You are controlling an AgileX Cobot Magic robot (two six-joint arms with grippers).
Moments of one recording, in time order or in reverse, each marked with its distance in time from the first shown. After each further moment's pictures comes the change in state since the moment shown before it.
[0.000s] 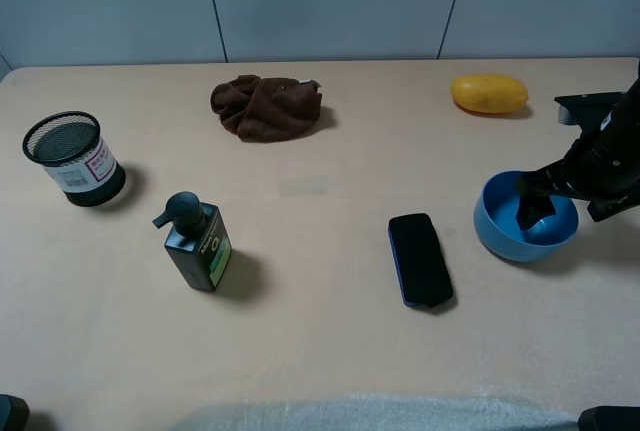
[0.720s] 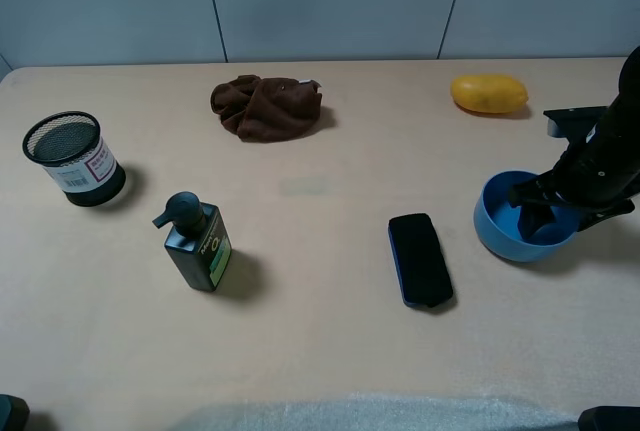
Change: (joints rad) left arm 0.000 0.000 0.000 0.001 0.000 0.000; right arm 0.000 0.072 -0.001 0.002 -0.044 -0.001
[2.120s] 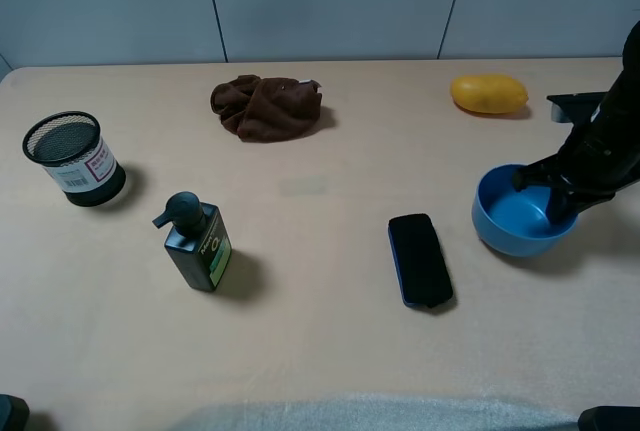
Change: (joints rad) left arm 0.000 0.000 0.000 -0.001 0.000 0.000; right arm 0.000 -0.015 -0.101 0.008 0.157 0.000
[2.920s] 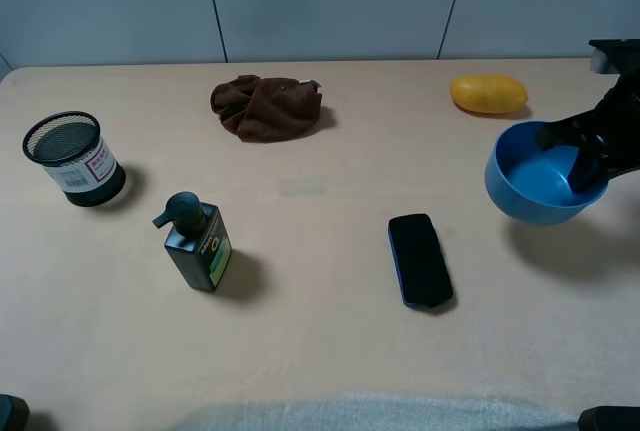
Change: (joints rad) left arm 0.000 0.000 0.000 0.000 0.000 0.000; right arm 0.000 -0.222 -0.014 0.068 0.138 0.000
